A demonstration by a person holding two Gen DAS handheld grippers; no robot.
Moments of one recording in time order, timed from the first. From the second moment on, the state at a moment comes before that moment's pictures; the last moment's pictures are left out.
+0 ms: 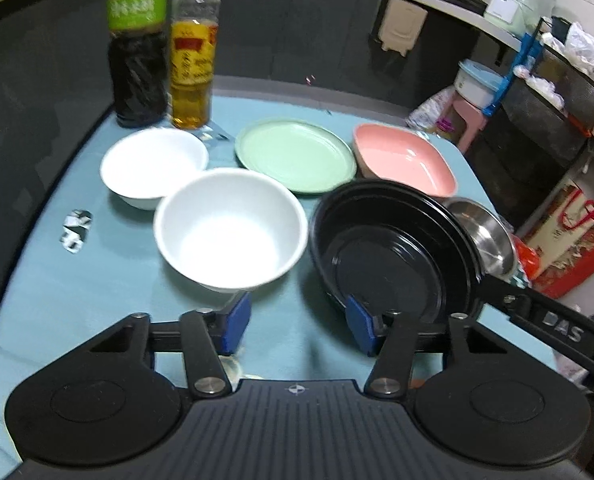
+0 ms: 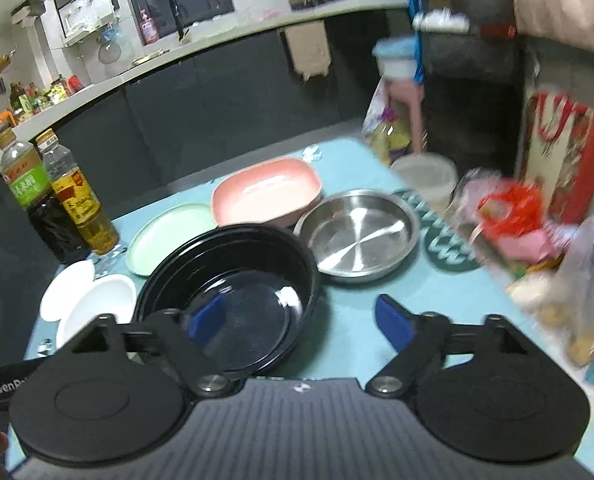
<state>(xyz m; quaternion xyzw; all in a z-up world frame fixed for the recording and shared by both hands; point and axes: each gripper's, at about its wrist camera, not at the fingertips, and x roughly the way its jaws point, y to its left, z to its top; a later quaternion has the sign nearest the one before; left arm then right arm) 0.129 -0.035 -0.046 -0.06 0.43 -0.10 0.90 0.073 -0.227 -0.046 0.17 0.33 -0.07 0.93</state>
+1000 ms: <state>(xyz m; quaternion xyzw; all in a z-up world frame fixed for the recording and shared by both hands) 0.180 -0.070 -0.076 -0.11 0.48 -0.11 0.86 0.113 -0.254 -0.080 0.23 0.38 -0.02 0.90</state>
